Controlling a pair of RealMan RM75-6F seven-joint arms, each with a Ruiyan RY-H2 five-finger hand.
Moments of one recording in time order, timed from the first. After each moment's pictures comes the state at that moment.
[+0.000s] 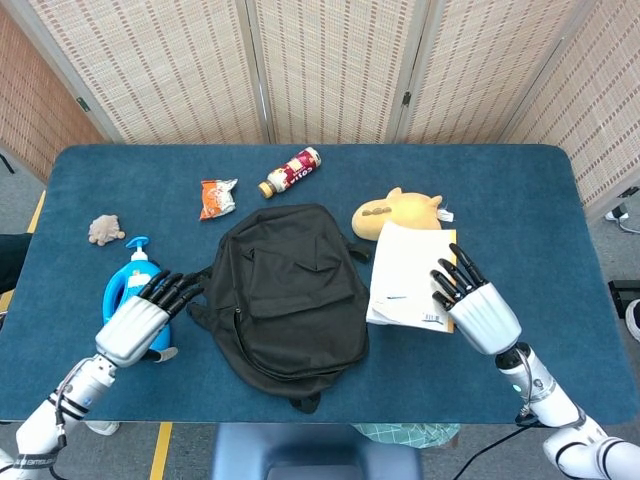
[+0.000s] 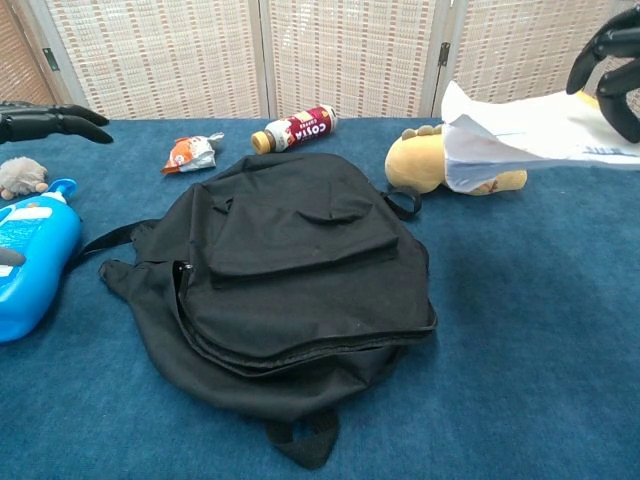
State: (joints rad) left arm -0.47 -1.09 -0.07 -1.72 1.66 1.08 0.10; right arm 0.46 -1.44 0.03 -1.15 -1.84 1.68 -0.20
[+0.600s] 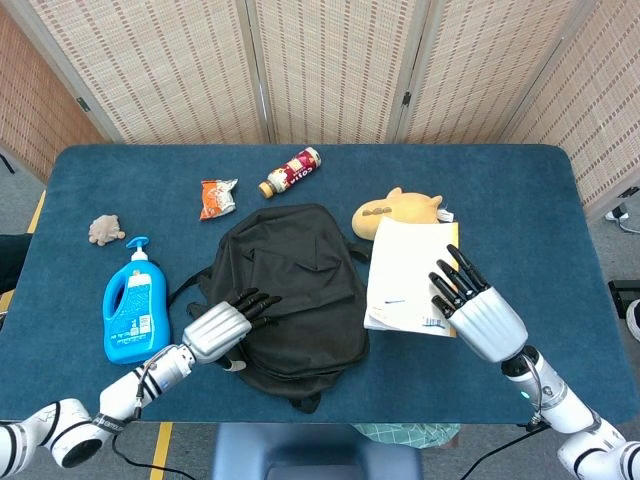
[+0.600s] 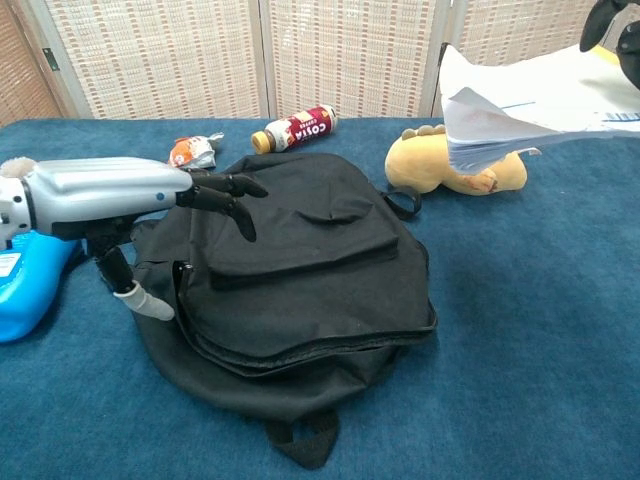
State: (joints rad) left arm -0.72 -1.28 -0.09 -1.68 1.60 0.81 0.06; right arm 0.46 -1.32 0.04 -1.32 -1.91 1.66 -0.32
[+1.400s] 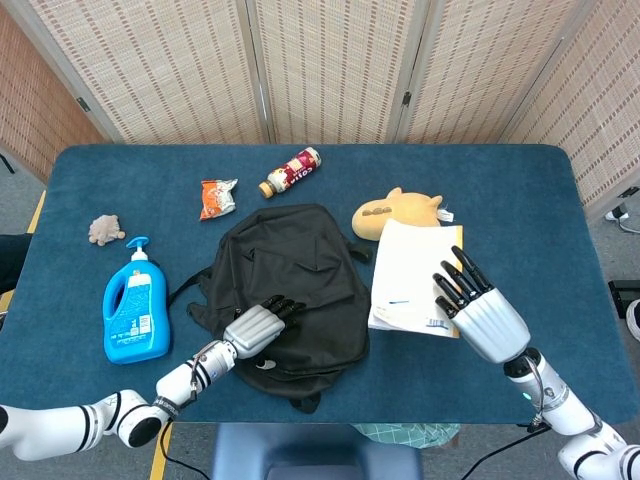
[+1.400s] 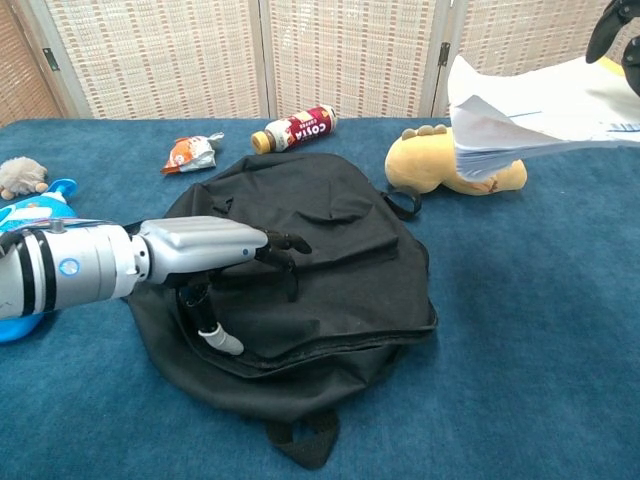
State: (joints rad) left arm -0.83 -1.55 -0.11 -1.49 1.31 0.71 0.21; right arm 0.43 -1.35 0.05 -1.28 -1.91 1.66 -0.30
